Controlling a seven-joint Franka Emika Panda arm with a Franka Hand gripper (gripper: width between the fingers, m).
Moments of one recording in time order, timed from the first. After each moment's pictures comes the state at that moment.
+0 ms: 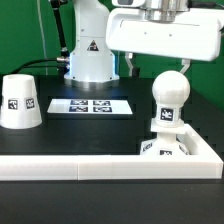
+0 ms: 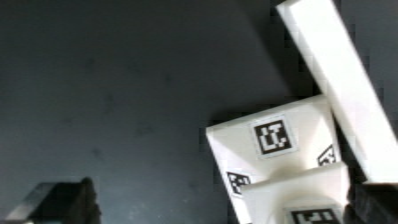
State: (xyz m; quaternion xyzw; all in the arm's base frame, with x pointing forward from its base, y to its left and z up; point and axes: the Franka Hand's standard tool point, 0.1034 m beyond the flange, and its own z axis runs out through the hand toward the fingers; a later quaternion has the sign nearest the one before) arm 0.527 0.085 0.112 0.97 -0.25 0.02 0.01
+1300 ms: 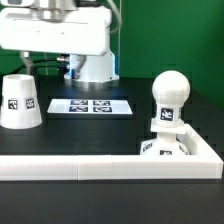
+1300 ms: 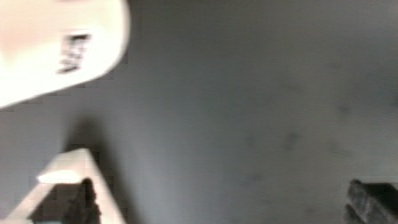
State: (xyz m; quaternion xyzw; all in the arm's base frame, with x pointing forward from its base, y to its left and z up) arm 0.471 -0.122 0.112 0.99 -0.13 0.03 0.01
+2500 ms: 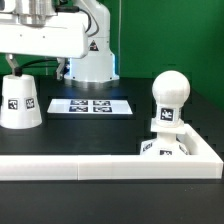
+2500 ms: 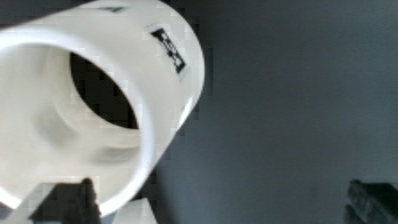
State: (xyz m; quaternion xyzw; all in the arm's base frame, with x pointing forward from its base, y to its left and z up) arm 0.436 -0.137 0.099 0.99 -0.14 0.00 0.01
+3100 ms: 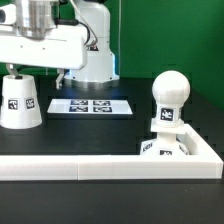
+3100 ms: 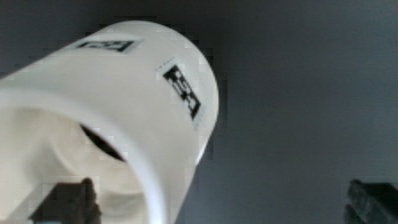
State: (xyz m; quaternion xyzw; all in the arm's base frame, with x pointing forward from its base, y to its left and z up) arm 0.426 -0.139 0.077 0.99 -0.13 -0.01 0.02
